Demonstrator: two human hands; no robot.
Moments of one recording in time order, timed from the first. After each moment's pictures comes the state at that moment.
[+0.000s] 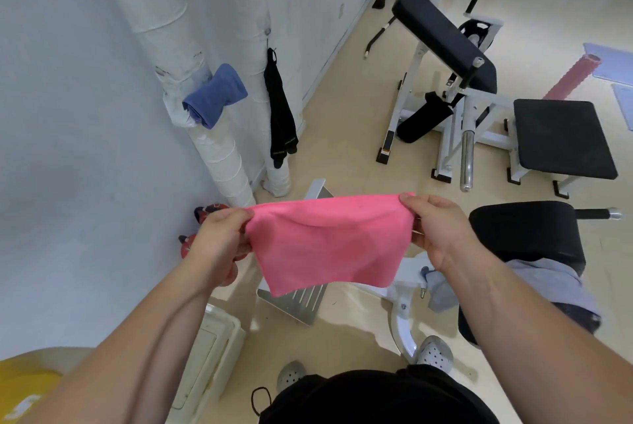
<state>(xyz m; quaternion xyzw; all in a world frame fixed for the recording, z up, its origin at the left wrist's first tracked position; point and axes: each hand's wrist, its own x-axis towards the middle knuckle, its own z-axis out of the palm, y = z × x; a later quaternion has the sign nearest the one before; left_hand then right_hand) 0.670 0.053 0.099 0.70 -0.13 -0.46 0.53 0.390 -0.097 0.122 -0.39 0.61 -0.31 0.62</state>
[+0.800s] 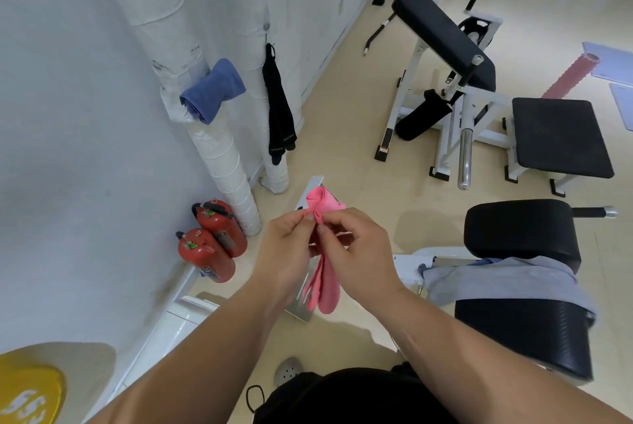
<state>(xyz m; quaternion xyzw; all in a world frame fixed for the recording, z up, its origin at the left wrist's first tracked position) 0.565 0.049 0.137 0.63 -0.25 -0.47 0.56 0.456 -0.002 0.113 -0.71 0.40 -0.36 0.45</state>
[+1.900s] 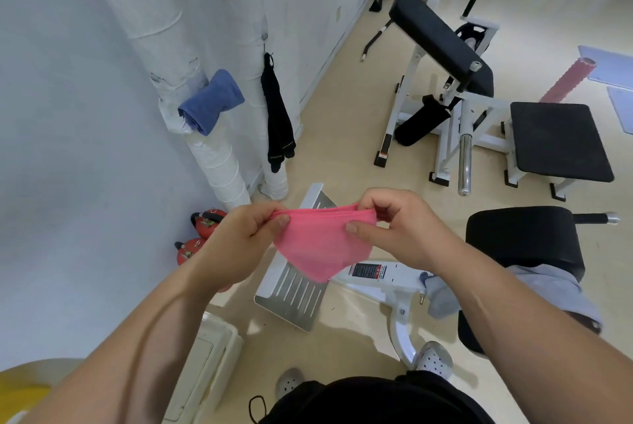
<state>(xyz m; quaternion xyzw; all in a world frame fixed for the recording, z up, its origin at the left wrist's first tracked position) 0.642 0.051 0.168 0.67 -0.45 -0.45 0.38 0.417 -0.081 0.161 -0.80 0.29 -0.19 0.49</state>
